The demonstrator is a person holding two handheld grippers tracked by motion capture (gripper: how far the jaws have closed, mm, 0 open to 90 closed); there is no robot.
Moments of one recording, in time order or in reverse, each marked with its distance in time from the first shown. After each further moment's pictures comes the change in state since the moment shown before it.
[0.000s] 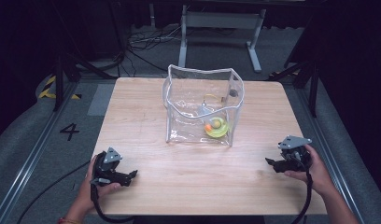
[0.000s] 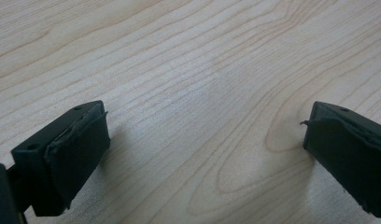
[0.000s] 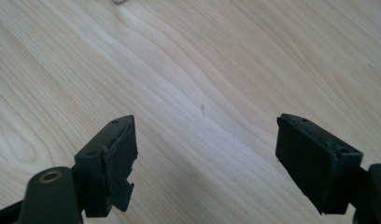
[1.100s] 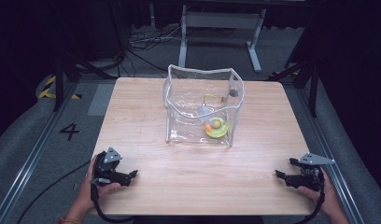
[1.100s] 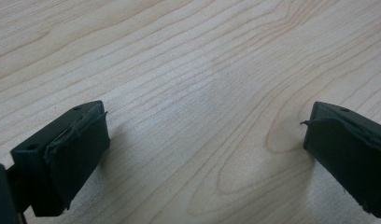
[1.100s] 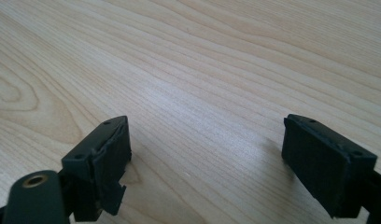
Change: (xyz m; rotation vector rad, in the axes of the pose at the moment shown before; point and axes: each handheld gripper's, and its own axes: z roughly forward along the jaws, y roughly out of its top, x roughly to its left) left arm 0.000 0.000 0.001 -0.004 0.001 -0.008; right arm -0.006 -0.083 0.003 -0.130 0.071 0.276
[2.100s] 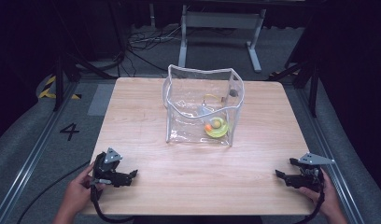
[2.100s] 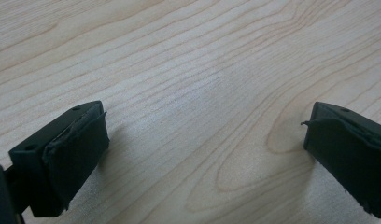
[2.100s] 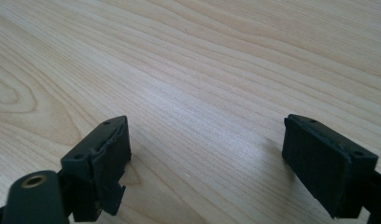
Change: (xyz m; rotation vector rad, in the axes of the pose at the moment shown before) left arm -0.004 -0.001 -0.001 0.001 0.030 -0.035; right arm 0.001 0.000 0.000 0.000 -0.008 0.007
